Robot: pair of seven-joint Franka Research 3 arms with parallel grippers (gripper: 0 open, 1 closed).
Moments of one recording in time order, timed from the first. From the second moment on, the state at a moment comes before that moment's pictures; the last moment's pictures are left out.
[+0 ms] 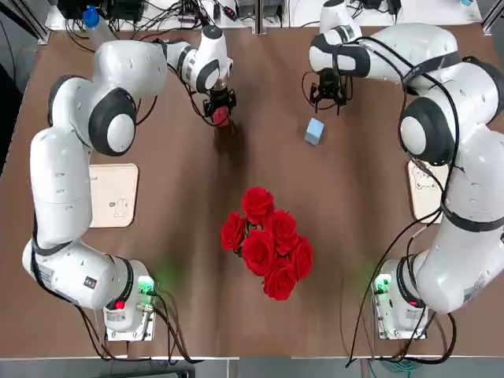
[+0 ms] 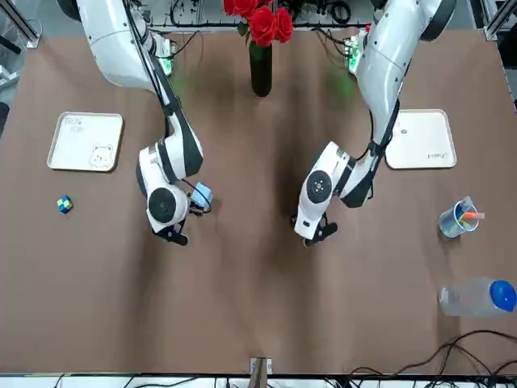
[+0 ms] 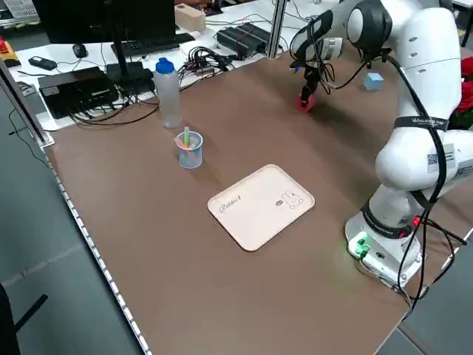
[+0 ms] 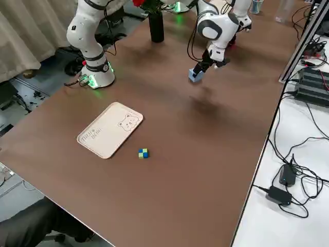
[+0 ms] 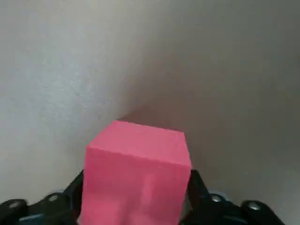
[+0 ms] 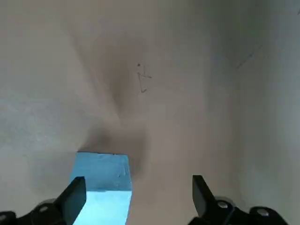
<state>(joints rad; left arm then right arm) -0.38 0.74 -0.21 -1.63 0.17 2.25 -1.04 0.49 0.62 -0.10 -1.63 0.07 1.89 0.66</state>
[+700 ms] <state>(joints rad) -0.21 0.44 -0.22 -1.64 0.10 1.82 -0.90 0.45 0.59 -0.11 -1.67 0.06 1.93 0.66</state>
